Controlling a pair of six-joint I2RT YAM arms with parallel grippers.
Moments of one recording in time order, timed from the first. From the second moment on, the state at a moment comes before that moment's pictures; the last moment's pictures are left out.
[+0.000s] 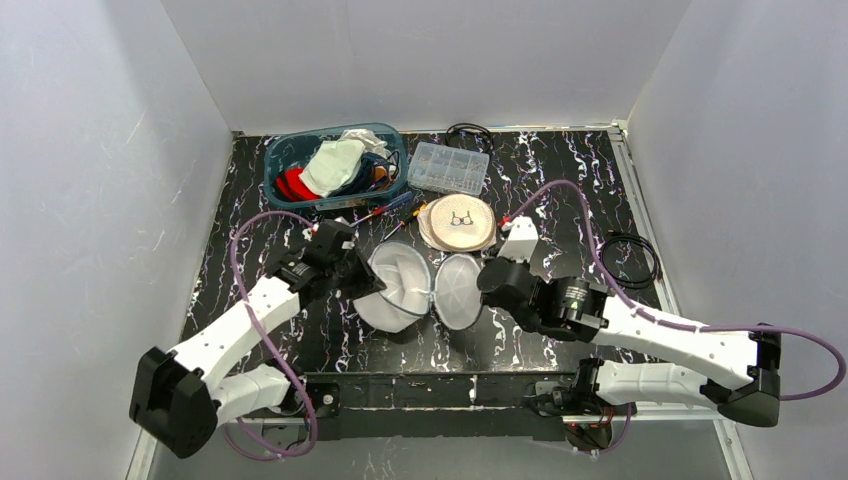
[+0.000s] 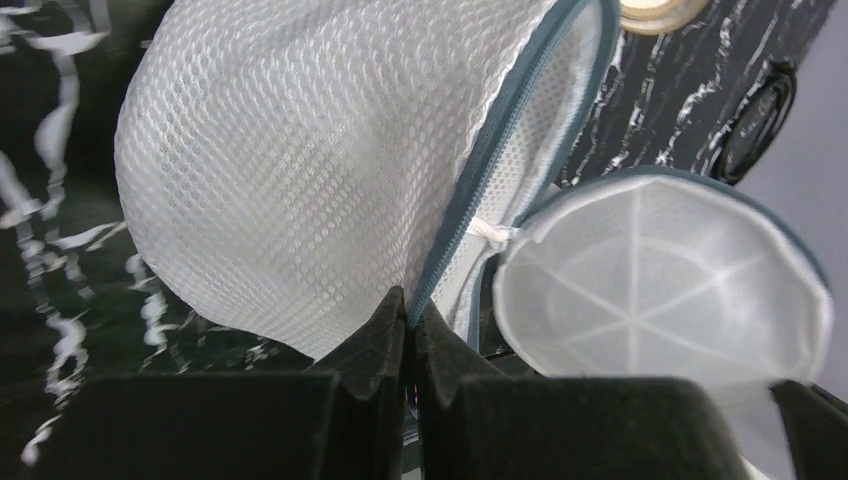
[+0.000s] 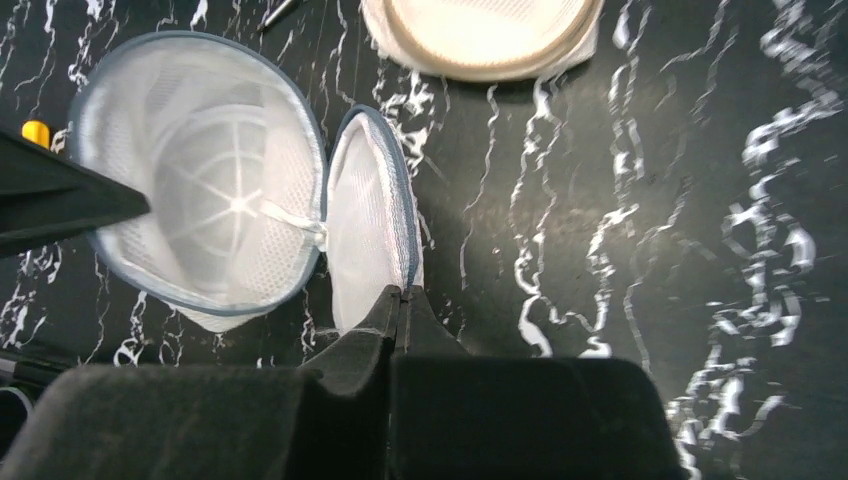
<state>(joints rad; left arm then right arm) -0.54 1.06 0.76 -0.62 0.11 -0.99 1.22 1.00 0.90 -0.70 0.67 0.88</state>
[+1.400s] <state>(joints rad) -0.66 0.95 0.78 -0.70 0.02 -0.80 1.22 1.64 1.49 -0.72 0.62 0.46</state>
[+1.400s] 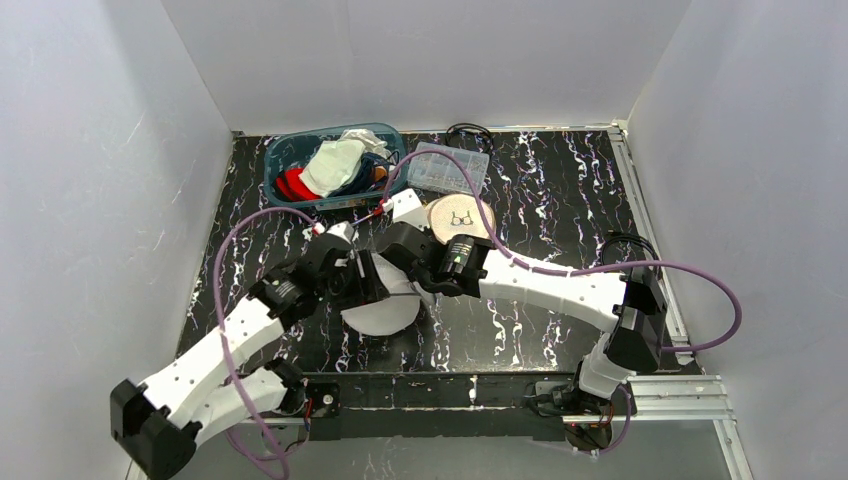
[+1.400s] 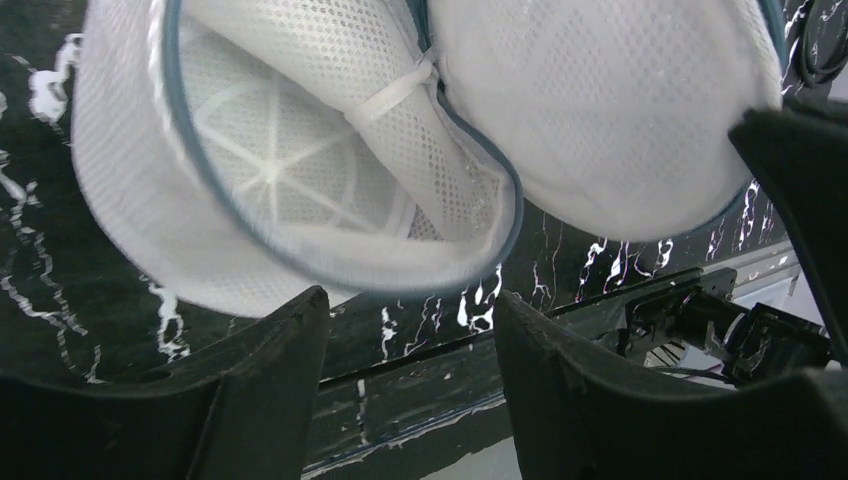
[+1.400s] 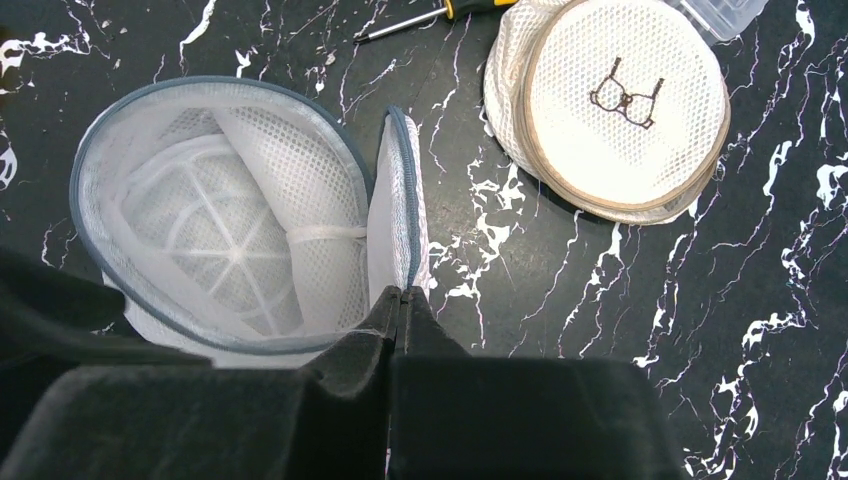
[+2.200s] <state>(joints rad) -0.65 0.98 0.55 -0.63 -0.07 -0.89 1.22 1.40 1.39 -0.83 0.64 0.48</state>
